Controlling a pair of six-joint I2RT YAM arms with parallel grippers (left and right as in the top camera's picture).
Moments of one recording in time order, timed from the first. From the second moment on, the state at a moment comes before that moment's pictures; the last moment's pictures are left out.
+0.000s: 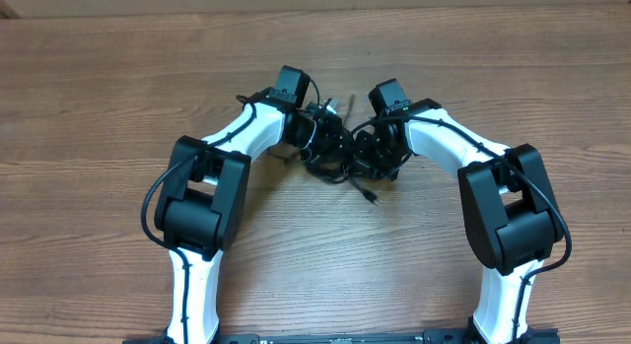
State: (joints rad) left arm -0.37 2.23 1.51 -0.56 1.03 -0.61; right arm 0.37 2.08 1.36 -0.71 -0.46 0.74
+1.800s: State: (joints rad) left arm -0.34 2.20 1.52 -0.89 0.55 -0.46; right arm 0.35 2.09 1.35 -0.59 -0.79 0.61
